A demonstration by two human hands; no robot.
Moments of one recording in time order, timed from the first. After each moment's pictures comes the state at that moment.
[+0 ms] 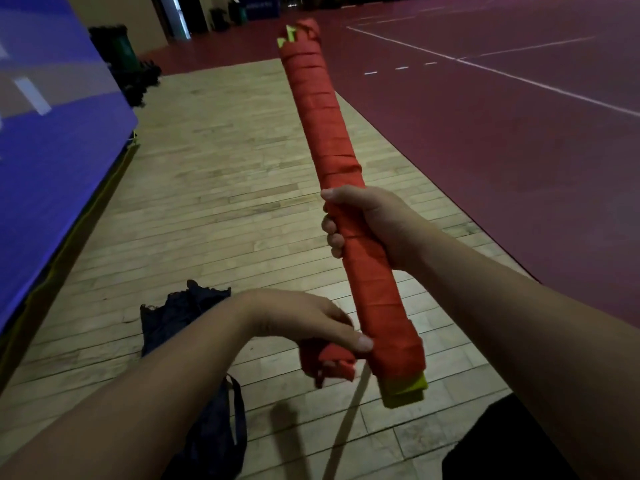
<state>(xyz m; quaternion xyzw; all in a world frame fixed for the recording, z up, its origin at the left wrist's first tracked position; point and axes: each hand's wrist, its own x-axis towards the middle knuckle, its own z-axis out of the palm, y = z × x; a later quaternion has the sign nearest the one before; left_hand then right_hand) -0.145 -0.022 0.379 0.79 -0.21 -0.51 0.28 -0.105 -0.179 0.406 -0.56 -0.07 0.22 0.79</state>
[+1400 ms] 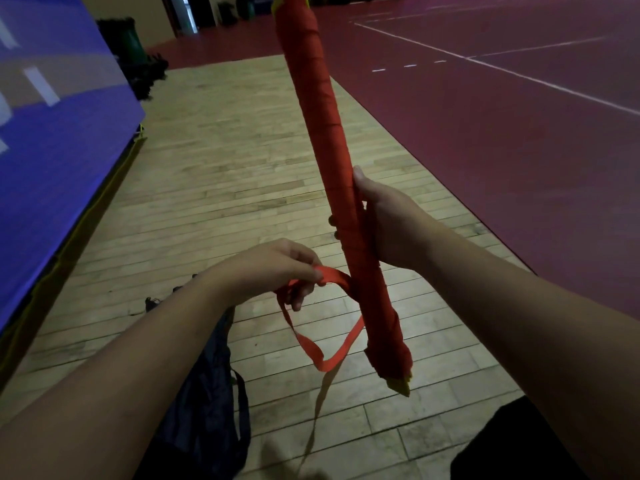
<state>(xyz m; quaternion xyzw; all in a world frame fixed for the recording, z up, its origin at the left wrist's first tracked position) -0.113 0.019 0.383 0.84 -0.11 -0.30 0.43 -0.093 -0.175 0.397 -0.63 0.01 0.20 0.75</state>
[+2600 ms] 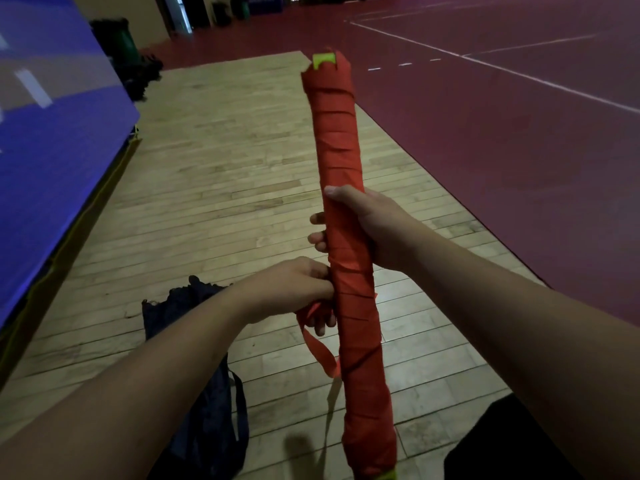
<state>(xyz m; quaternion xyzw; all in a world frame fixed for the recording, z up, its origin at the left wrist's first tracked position) -0.131 -0.008 0.373 0.83 -0.12 -0.33 0.44 -0.100 -0.164 0.395 -0.57 -0.03 0.19 0.80</state>
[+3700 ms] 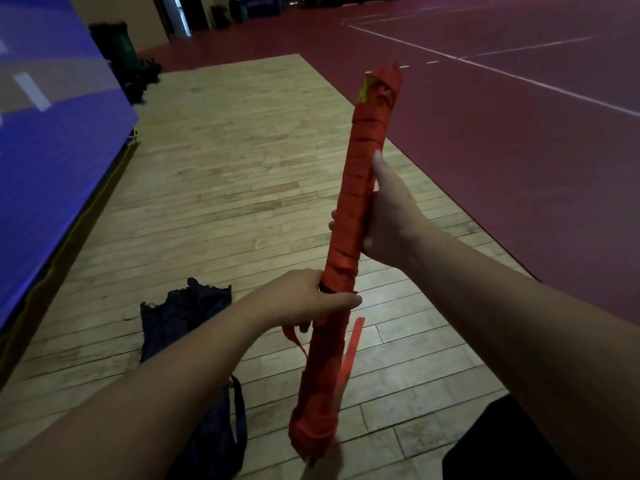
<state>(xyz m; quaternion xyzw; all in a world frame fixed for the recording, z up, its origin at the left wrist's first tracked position) -0.129 -0.019 0.353 0.92 -0.12 -0.24 0.29 -0.089 -0.172 0.398 -0.51 0.10 0.14 0.84</state>
